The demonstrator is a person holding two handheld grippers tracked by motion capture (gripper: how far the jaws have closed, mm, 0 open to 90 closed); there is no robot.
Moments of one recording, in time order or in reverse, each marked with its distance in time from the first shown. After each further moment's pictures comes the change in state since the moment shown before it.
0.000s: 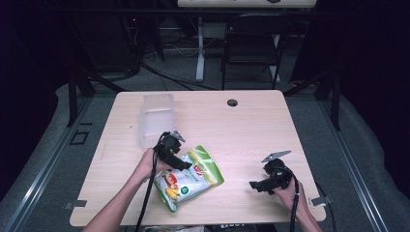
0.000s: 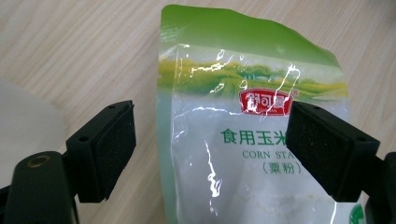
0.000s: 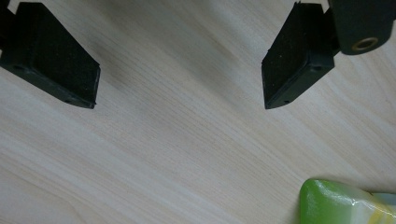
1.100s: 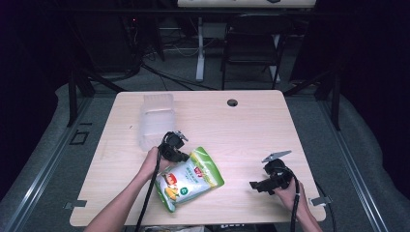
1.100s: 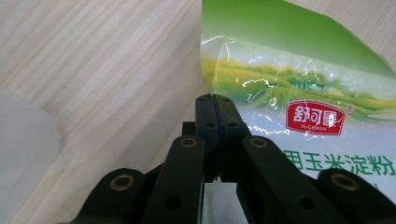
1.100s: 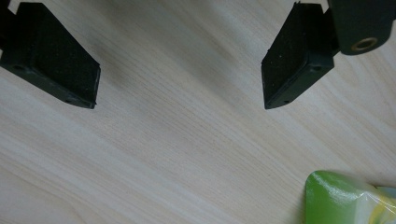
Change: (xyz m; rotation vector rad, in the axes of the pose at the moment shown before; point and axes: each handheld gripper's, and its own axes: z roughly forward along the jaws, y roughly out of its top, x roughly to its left) left arm 0.014 -0.001 0.023 0.016 0.024 -0.032; right arm 0.000 0.000 -0.001 0.005 -0.004 -0.008
